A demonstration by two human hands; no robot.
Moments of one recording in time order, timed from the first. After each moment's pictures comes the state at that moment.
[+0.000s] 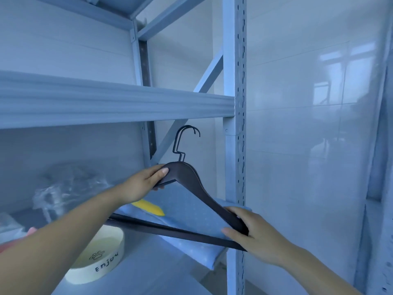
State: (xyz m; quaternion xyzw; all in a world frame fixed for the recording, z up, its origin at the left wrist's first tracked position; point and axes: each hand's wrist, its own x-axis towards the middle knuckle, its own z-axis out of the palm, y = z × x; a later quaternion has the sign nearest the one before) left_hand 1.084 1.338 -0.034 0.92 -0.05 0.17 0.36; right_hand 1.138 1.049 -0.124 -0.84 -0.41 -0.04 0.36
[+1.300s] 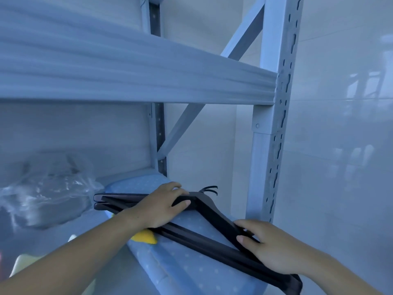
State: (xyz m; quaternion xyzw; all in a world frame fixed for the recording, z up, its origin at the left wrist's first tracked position) left_hand 1.215 1.378 -0.110 0.98 -0.01 0.12 0.13; right_hand 1.268 1.096 -0.119 -0.86 -0.42 0.10 0.26
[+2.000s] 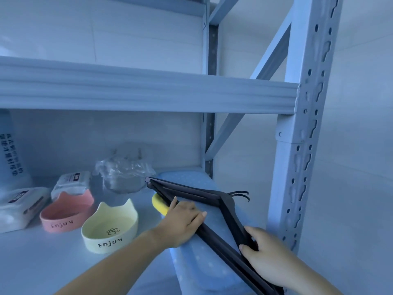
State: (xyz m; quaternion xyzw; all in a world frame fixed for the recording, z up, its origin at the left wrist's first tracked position) left_hand 1.153 1.294 -0.144 0.96 0.18 0.19 0.11; right_hand 1.265 1.083 -0.124 -0.81 -0.48 0.13 0.30
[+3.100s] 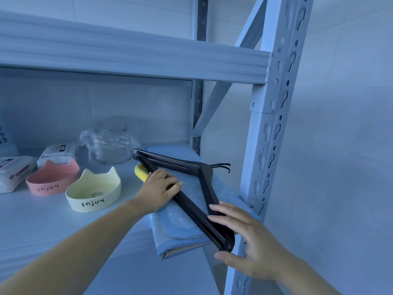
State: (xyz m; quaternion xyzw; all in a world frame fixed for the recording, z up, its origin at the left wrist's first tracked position) left_hand 1.153 1.291 -0.163 0.93 0.22 0.27 0.13; right_hand 1.277 1.026 -0.164 -0.65 -0.71 -0.01 0.29
